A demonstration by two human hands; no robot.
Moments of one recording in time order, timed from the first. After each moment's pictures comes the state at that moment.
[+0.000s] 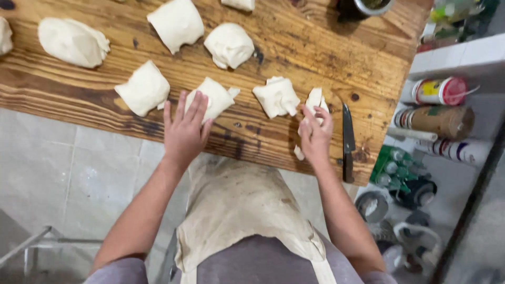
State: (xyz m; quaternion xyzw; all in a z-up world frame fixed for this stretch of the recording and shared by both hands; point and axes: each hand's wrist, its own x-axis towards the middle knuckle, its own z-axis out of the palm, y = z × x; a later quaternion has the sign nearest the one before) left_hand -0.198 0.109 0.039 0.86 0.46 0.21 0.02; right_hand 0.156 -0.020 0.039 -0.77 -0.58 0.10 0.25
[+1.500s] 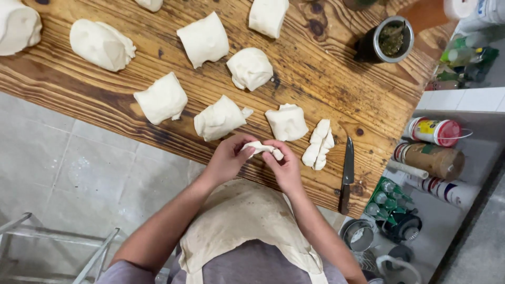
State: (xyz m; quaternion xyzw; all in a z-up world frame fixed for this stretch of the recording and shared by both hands) left_hand -0.127 0.095 0.069 0.41 0.43 0.33 0.74; right_hand 0.046 0.031 0.101 -0.65 -0.39 0.48 0.44
